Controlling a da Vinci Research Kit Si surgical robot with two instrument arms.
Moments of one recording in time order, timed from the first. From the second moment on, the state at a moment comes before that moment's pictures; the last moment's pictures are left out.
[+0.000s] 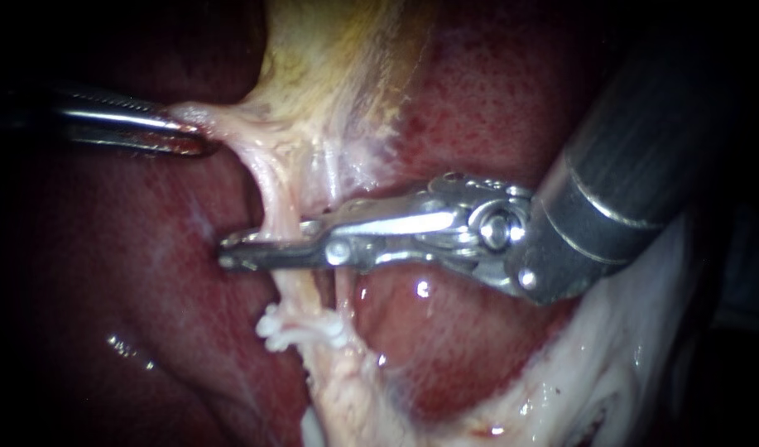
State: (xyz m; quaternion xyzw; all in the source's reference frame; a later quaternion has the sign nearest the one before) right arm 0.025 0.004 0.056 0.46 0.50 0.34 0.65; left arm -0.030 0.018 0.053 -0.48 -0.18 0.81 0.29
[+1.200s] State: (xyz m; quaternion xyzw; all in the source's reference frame) right arm 0.012 0.001 0.059 0.23 0.54 0.12 0.80; left arm -0.029 0.017 0.053 -0.48 -0.18 0.81 0.29
